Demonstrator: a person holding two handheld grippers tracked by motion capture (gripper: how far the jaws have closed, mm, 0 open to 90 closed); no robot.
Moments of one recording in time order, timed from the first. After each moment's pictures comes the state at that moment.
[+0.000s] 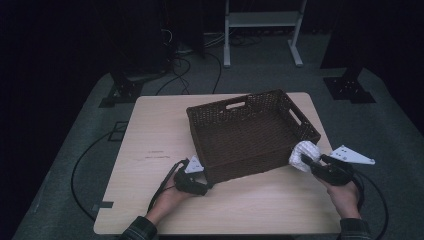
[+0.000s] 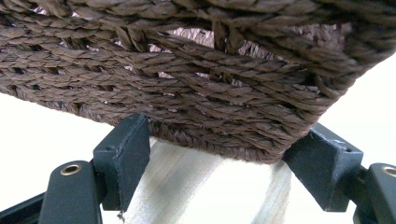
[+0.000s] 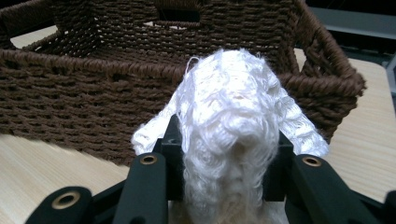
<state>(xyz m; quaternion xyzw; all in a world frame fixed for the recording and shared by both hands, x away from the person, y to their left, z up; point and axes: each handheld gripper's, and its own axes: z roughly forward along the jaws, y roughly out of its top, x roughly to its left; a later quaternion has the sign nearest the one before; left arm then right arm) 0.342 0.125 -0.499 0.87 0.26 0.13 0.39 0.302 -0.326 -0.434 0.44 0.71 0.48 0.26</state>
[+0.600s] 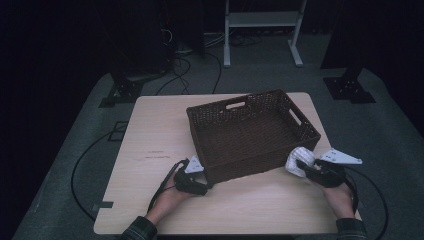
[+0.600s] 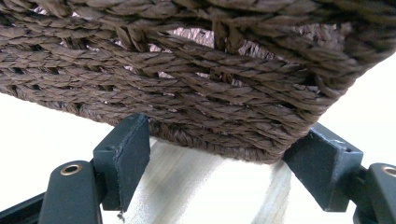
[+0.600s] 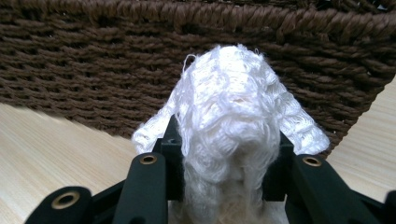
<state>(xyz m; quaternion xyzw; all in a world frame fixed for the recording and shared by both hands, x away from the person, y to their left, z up) 0.342 0.125 -0.499 0.87 0.26 0.13 0.39 0.309 -0.319 -0.456 0.44 0.74 0.44 0.24</state>
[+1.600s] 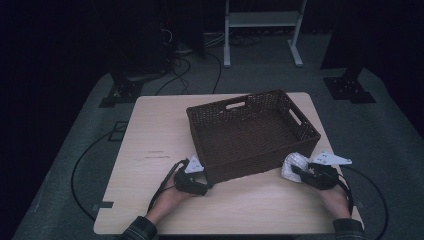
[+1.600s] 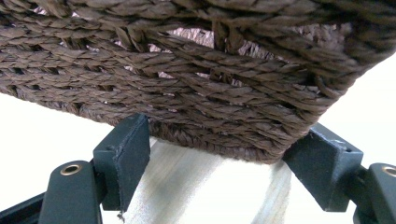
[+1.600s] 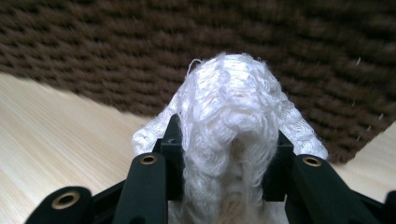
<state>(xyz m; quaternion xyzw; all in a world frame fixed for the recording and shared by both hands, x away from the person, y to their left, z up) 0.342 0.125 -0.499 0.87 0.26 0.13 0.39 0.310 -0.307 -0.466 0.43 0.77 0.42 0.22</state>
